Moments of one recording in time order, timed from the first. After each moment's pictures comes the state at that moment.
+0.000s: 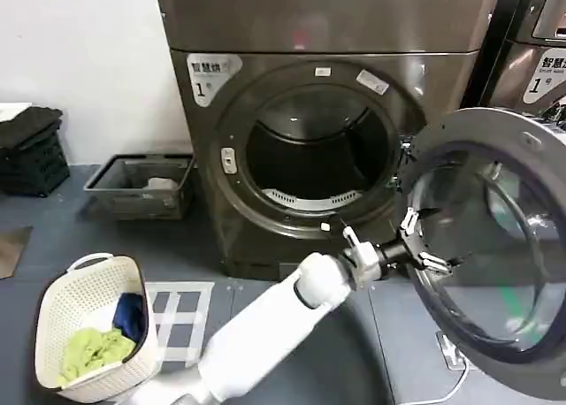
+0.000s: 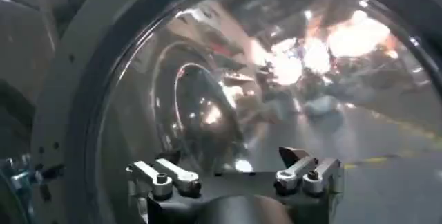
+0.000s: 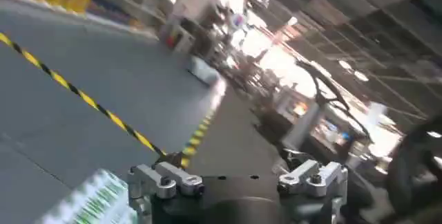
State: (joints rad) left arm 0.41 -1.57 0.40 -1.36 -0.24 -0.07 0.33; right arm -2.08 1.39 2.07 1.47 0.36 -0.20 0.07
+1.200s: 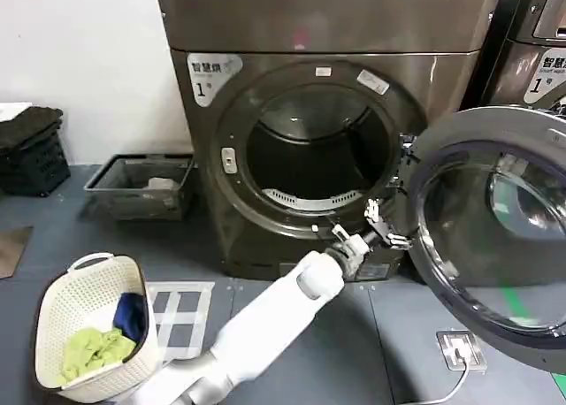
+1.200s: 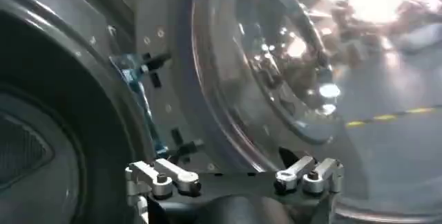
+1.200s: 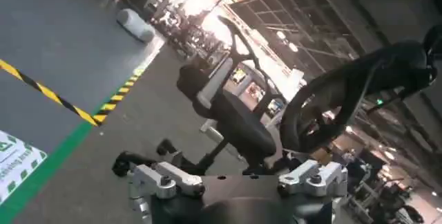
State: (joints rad) left arm 0.36 -1.61 0.39 -1.11 -0.12 -0.09 0.09; right arm -2.06 1.44 2.21 1.46 0.29 -0.27 0.08
